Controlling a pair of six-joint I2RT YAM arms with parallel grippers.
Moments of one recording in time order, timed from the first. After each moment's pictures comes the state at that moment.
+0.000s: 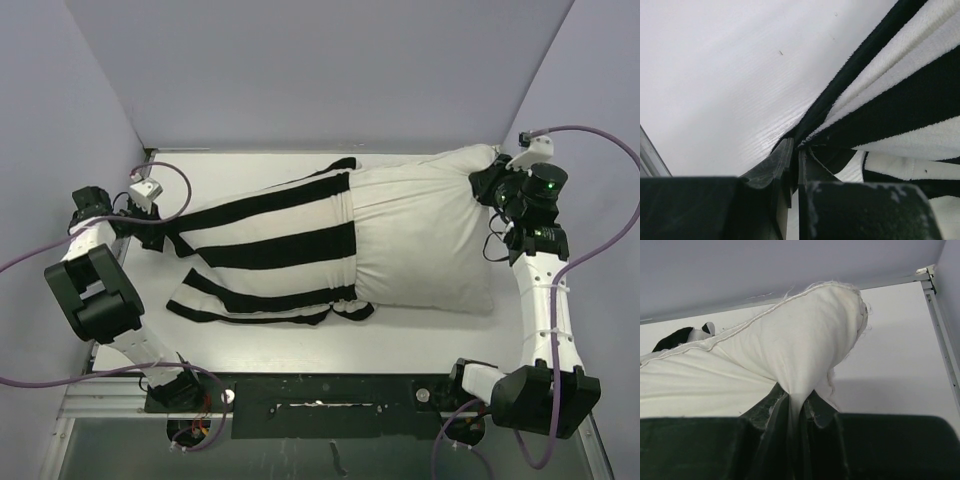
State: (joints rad) left arm 0.51 1.76 1.21 -0.46 0.82 0.84; right arm -0.21 1.13 1.14 -0.25 -0.27 0.19
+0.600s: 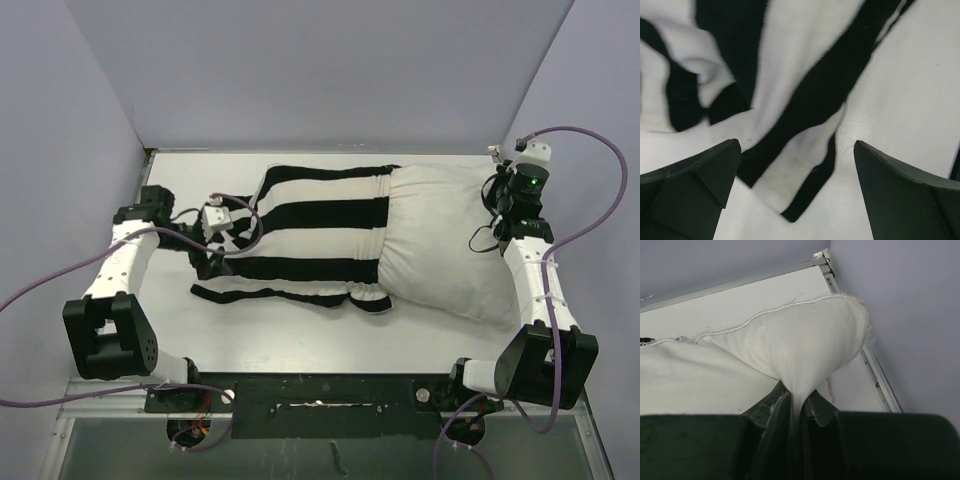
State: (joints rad) left arm 0.15 1.47 1.24 -1.04 0.87 1.20; right arm -0.19 1.29 1.09 -0.15 0.11 0.08
